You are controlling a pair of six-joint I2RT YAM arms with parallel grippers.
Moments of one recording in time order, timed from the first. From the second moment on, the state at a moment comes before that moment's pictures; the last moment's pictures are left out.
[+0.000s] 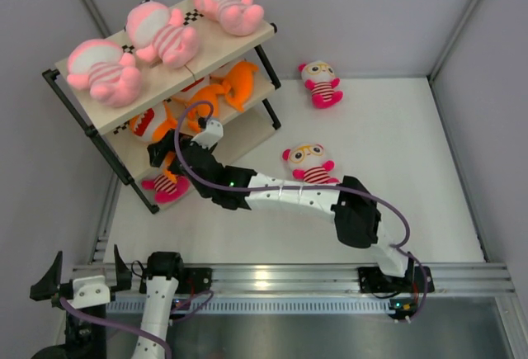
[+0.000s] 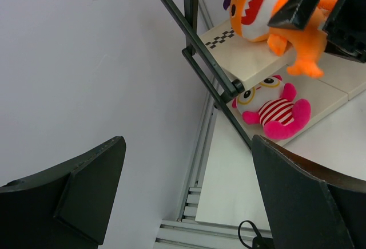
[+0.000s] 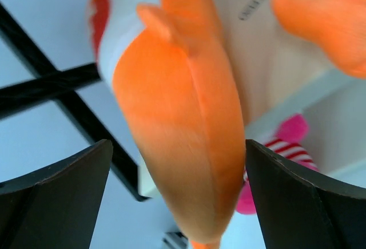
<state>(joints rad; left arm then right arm) -0.02 0.06 1.45 -1.27 -0.23 0.43 1.29 2.17 2.00 0.06 0.64 1.00</state>
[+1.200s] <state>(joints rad) -0.01 0.06 1.44 -1.28 -0.21 0.43 1.28 2.12 2.01 0.07 0.51 1.07</state>
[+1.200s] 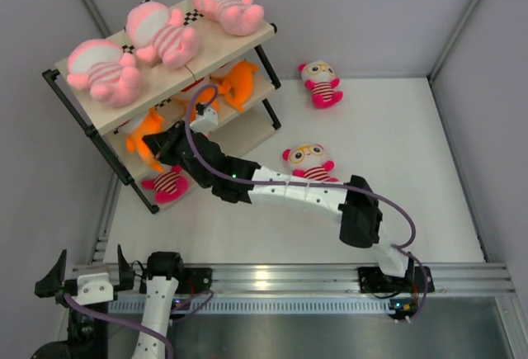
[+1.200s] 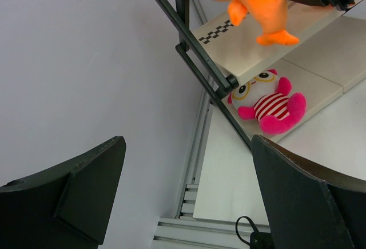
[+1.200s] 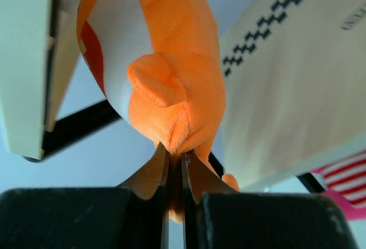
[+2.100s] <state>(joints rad) -0.02 0.06 1.44 -1.29 -0.22 0.44 1.22 2.17 2.03 0.05 0.49 1.10</state>
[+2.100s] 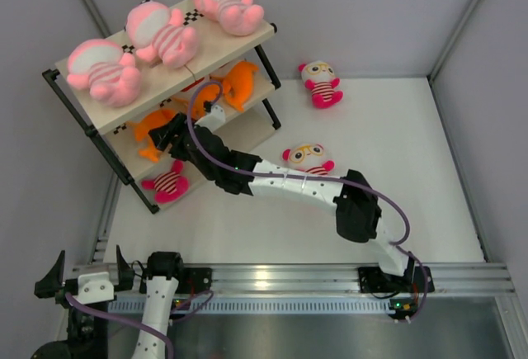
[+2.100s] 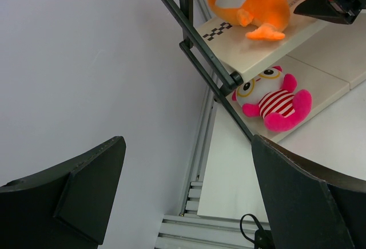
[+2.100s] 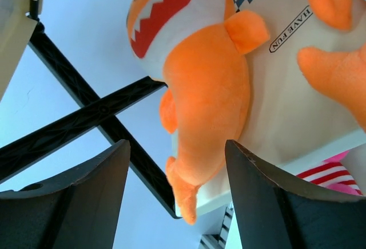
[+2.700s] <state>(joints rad) -0.02 0.03 1.23 -1.33 -0.23 0.47 1.27 1.42 1.29 -0.09 0.53 0.78</state>
